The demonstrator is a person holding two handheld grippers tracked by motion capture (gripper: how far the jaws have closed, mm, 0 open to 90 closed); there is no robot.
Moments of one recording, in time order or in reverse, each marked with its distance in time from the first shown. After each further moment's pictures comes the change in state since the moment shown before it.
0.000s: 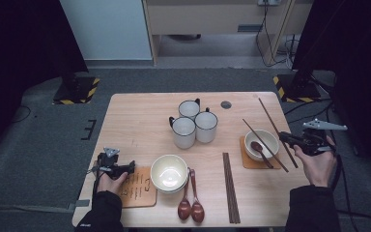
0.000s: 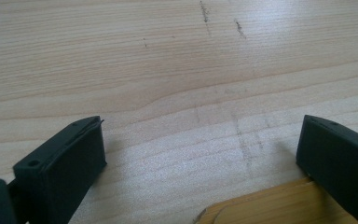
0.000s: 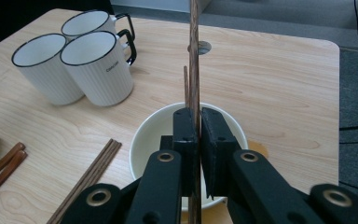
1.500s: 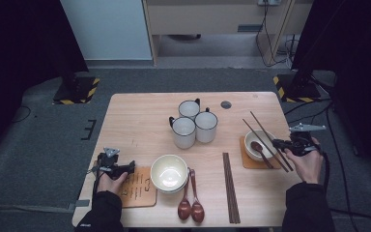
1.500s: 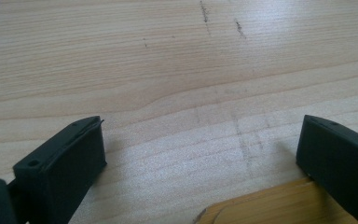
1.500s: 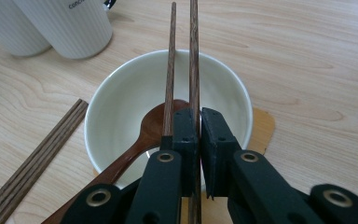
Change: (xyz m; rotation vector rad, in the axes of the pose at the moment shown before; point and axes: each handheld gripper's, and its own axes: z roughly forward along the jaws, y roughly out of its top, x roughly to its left) left arm 0.000 0.000 0.000 0.000 0.000 0.000; right arm -0.018 -0.027 0.049 0.155 0.012 -0.032
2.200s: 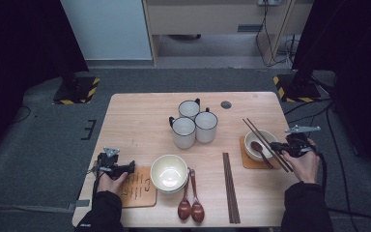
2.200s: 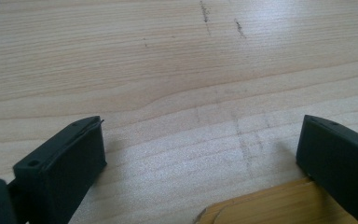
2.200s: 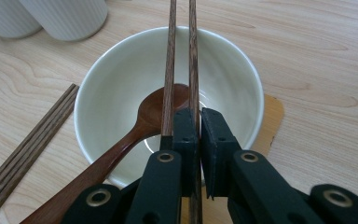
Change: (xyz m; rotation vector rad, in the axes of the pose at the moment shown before) left arm 0.000 0.000 0.000 0.000 0.000 0.000; right arm 0.001 -0.005 0.011 0.055 -0.001 0.000
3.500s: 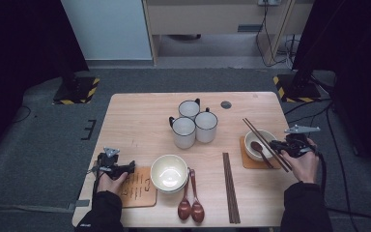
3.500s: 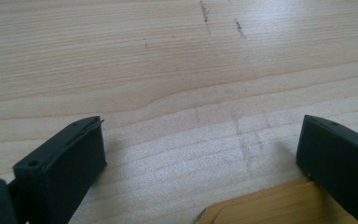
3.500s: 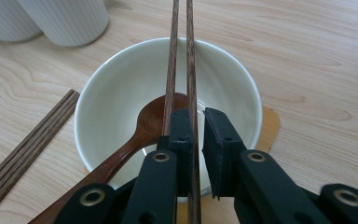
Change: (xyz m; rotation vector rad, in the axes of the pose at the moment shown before) left arm 0.000 0.000 0.000 0.000 0.000 0.000; right arm 0.002 0.001 -0.001 -0.042 -0.016 -0.038
